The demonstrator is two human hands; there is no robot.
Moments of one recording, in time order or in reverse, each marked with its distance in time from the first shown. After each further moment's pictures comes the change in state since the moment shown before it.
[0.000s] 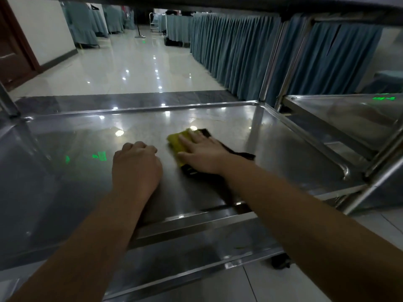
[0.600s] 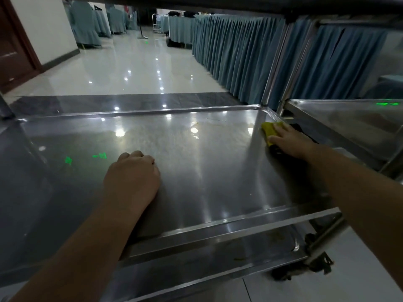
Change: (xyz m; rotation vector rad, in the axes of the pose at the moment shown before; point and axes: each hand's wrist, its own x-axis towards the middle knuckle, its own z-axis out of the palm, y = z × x) left_hand 0.000 0.005 -0.002 -0.026 -0.099 -0.108; right_hand -0.026 0.205 -0.040 0.036 0.116 0.533
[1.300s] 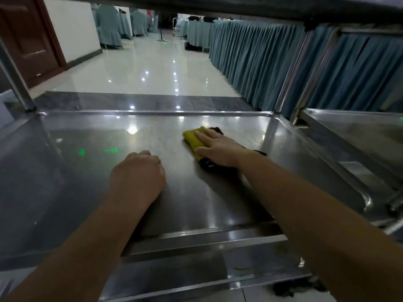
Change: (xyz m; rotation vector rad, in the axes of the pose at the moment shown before) left_hand 0.004 0.001 0.003 0.028 0.006 -0.062; right_hand -0.026 -0.165 0.028 0.010 -0.159 -0.576
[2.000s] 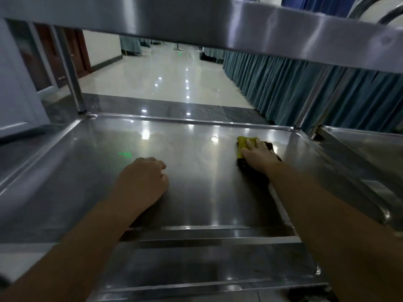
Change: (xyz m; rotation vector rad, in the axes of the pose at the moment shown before) left_hand -0.016 -0.085 -0.037 -0.159 -0.158 0.023; right_hand -0.009 -0.013 -0.006 0.011 0.100 0.413
